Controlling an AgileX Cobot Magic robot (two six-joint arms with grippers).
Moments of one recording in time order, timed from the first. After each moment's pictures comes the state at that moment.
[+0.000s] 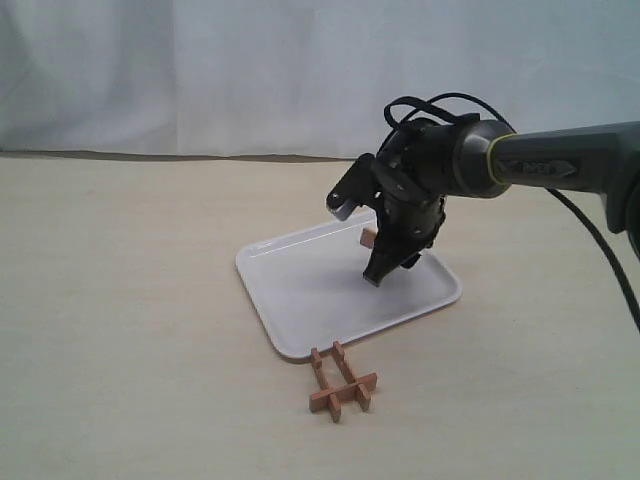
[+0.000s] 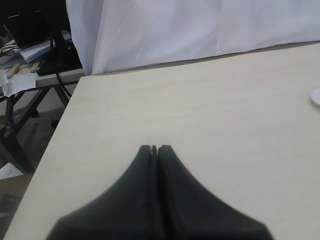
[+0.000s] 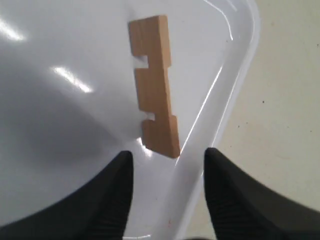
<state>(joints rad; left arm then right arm) 0.08 0.00 0.00 -0.06 0.33 0.24 0.28 2.21 -1.59 -0.56 0.78 -0.03</state>
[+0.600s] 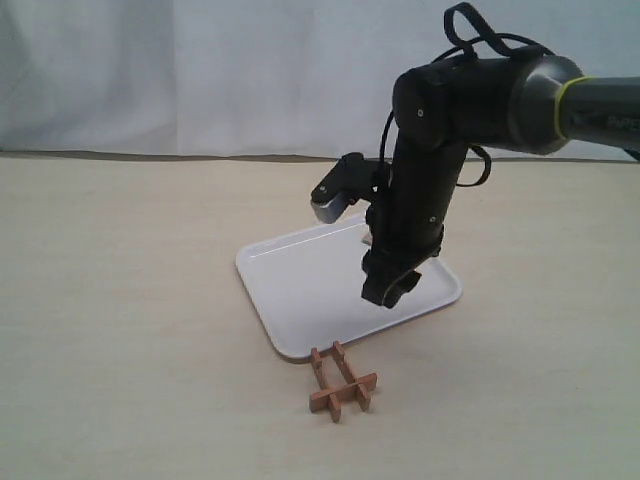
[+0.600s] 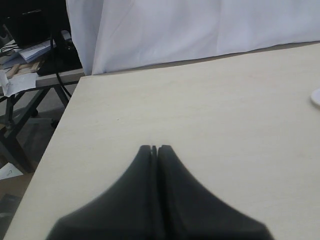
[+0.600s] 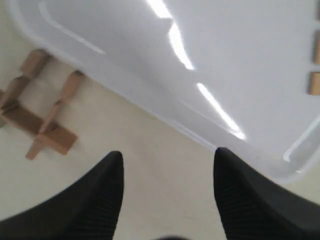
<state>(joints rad) 0.08 0.00 0.00 -0.06 0.33 0.24 0.30 2.01 -1.54 -0.03 1.09 -0.53</state>
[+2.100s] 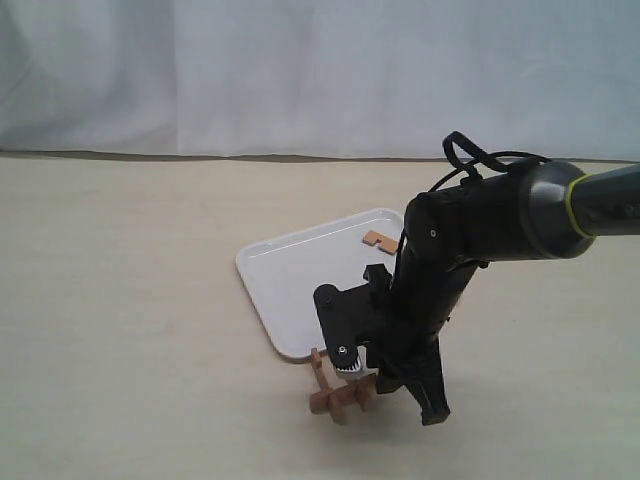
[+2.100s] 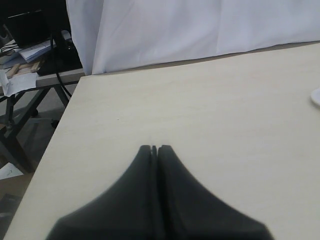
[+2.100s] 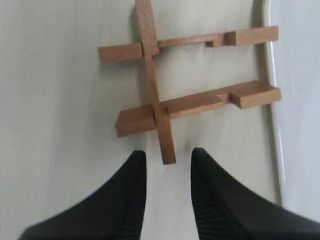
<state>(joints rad) 0.08 0.00 0.00 -0.06 0.33 0.24 0.36 1.94 -1.12 0.11 0.72 -1.32</state>
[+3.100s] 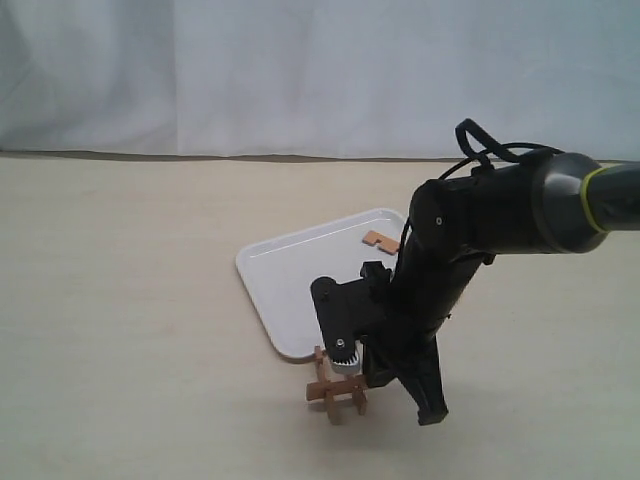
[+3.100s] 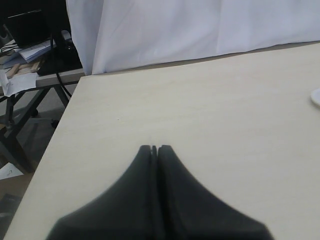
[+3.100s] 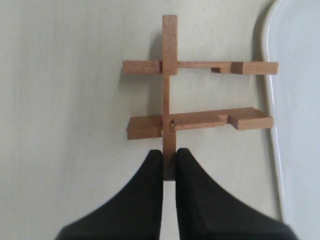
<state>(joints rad) 0.08 0.00 0.00 -0.06 0.33 0.24 0.36 1.91 -1.12 0.19 0.76 -1.37</state>
